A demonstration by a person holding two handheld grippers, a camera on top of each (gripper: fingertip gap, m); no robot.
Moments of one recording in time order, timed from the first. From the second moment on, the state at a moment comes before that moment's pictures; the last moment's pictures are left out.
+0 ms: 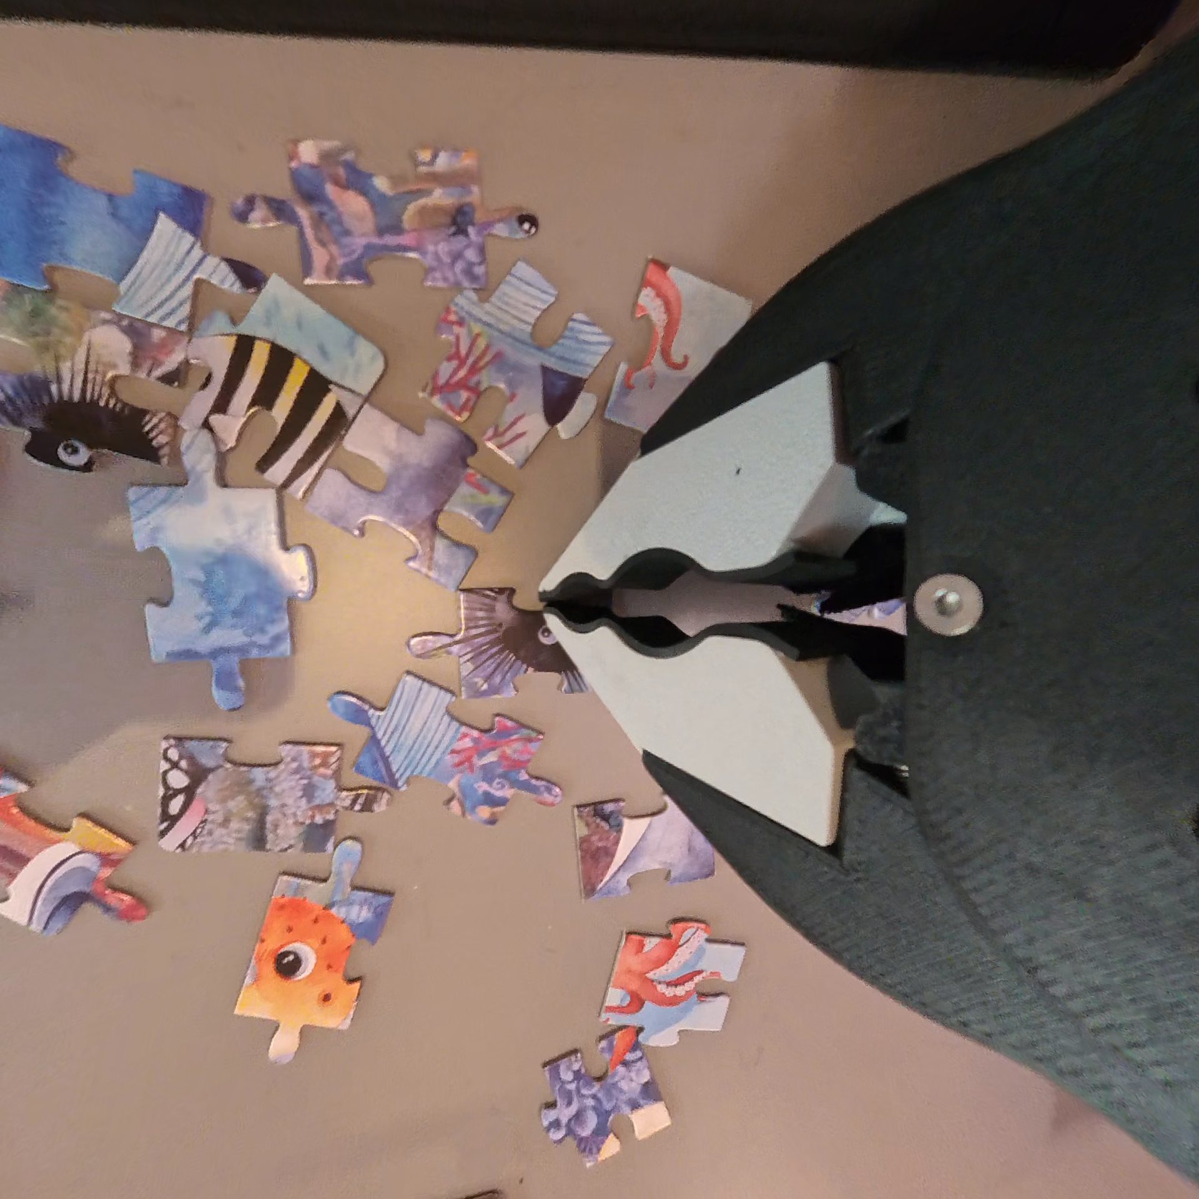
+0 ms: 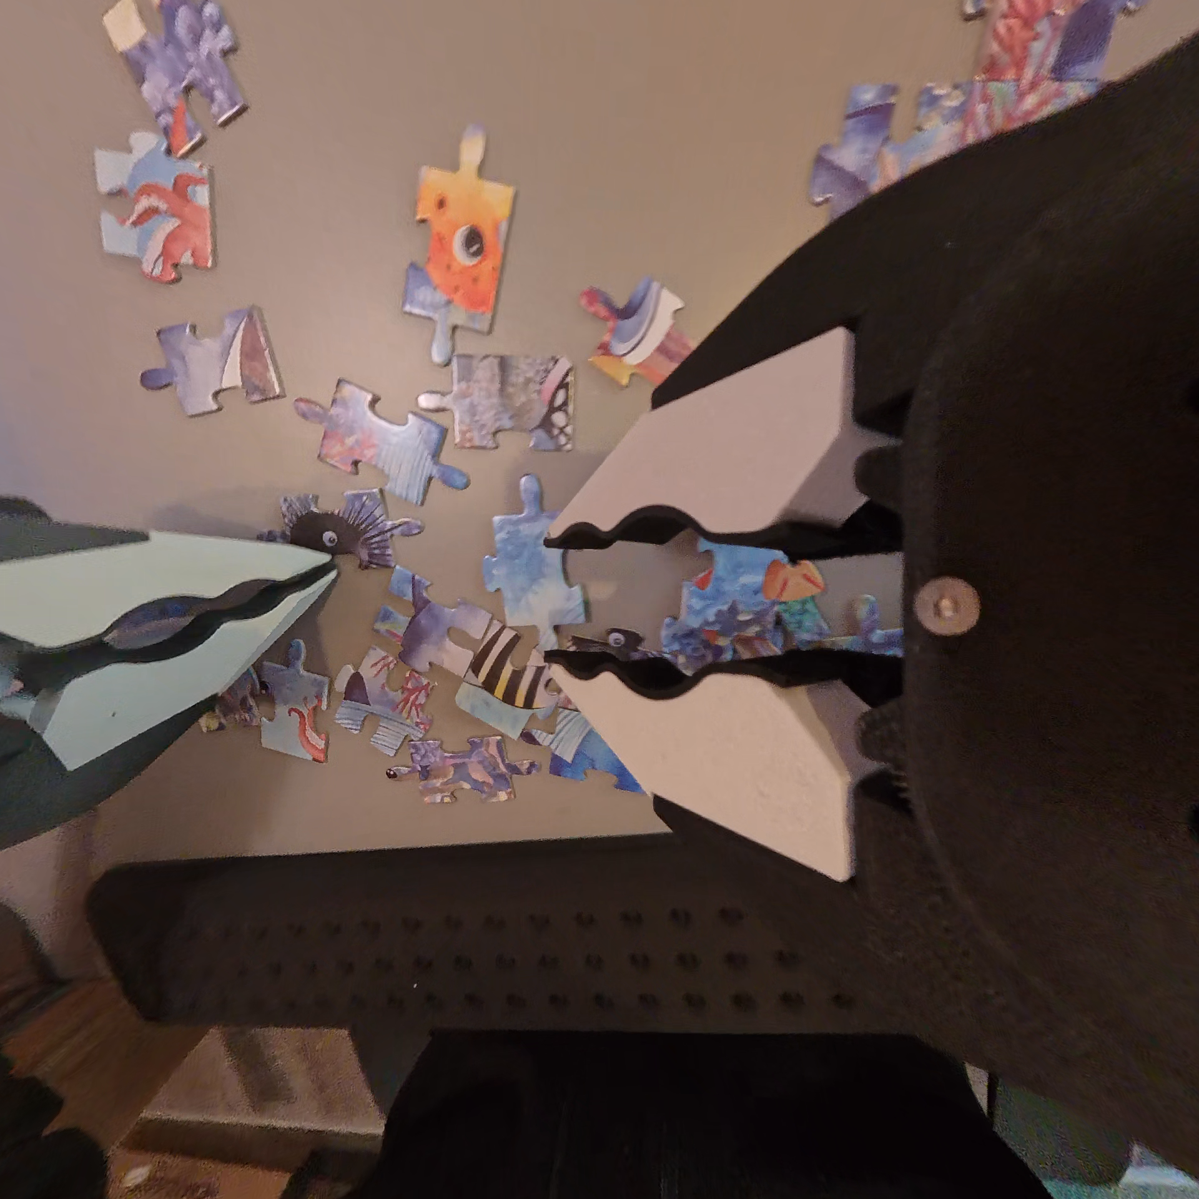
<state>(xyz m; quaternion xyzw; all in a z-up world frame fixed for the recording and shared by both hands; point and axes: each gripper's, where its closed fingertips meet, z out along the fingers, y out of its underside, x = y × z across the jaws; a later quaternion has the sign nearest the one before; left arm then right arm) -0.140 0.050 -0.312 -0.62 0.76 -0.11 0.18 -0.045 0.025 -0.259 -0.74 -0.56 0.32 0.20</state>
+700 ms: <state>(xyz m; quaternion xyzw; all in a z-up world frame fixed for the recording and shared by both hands) -0.200 -0.005 -0.294 -0.62 0.77 -0.12 0.10 -0.082 -0.001 -0.297 -0.70 -0.65 0.25 0.15</state>
